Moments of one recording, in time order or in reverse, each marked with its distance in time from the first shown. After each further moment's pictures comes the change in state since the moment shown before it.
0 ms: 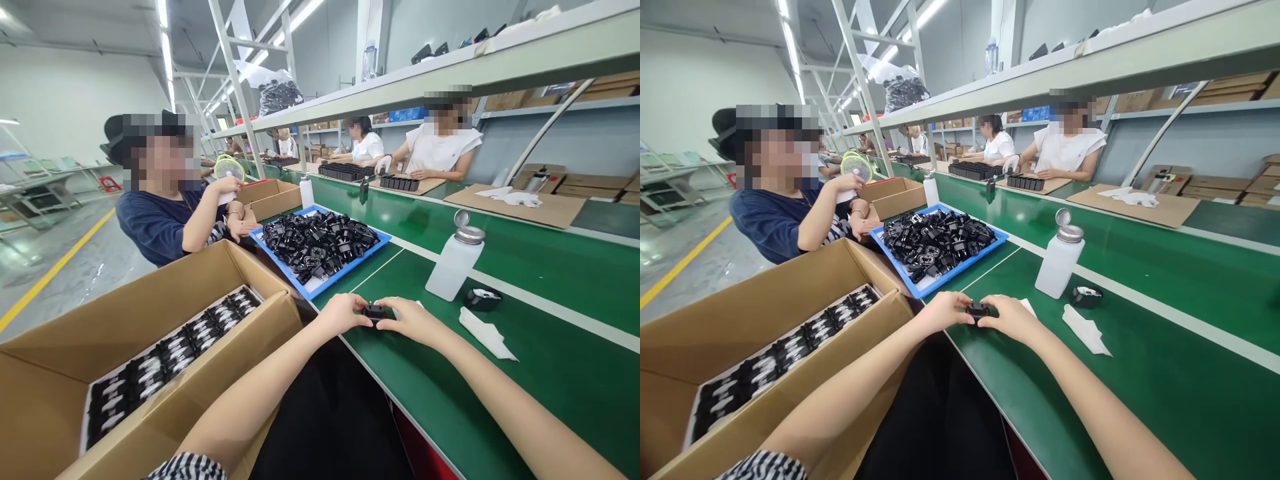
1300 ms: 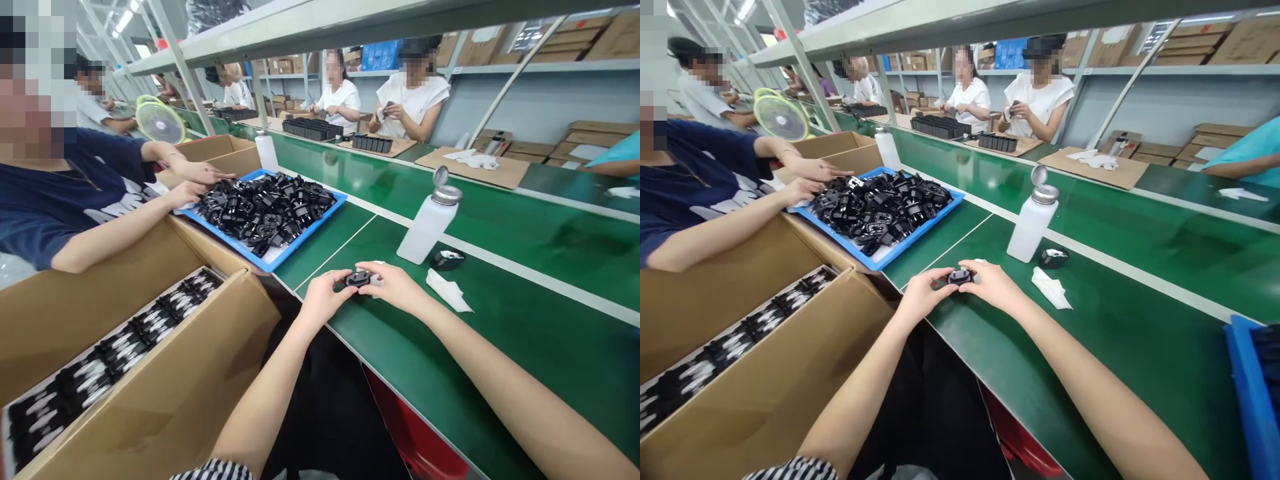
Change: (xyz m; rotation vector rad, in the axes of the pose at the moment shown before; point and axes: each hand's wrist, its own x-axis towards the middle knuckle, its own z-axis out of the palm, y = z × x) left_hand 0.006 0.005 0.034 -0.183 0.226 0.078; right_hand -0.005 0.019 0.000 0.085 0.190 0.072
